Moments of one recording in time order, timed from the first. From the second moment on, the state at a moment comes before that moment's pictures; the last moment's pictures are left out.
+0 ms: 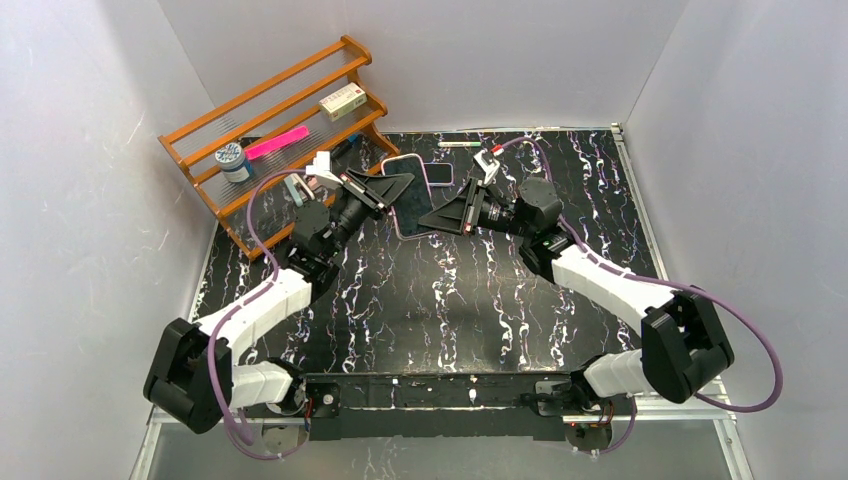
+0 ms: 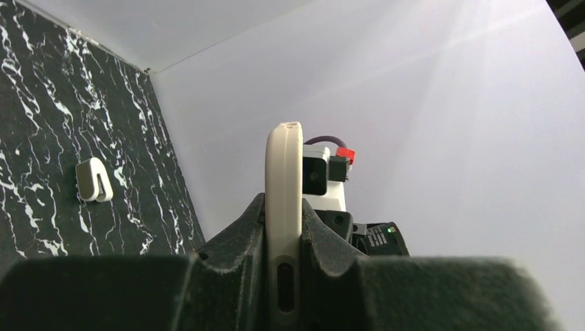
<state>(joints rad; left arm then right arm) -0.52 1.23 0.70 0.72 0.17 -1.28 0.60 1.35 0.85 0.58 -0.71 1.16</state>
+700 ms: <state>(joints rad) -0.51 0.97 0.66 0.48 0.23 -1.03 0.49 1.36 0.88 0.59 -0.71 1.17</state>
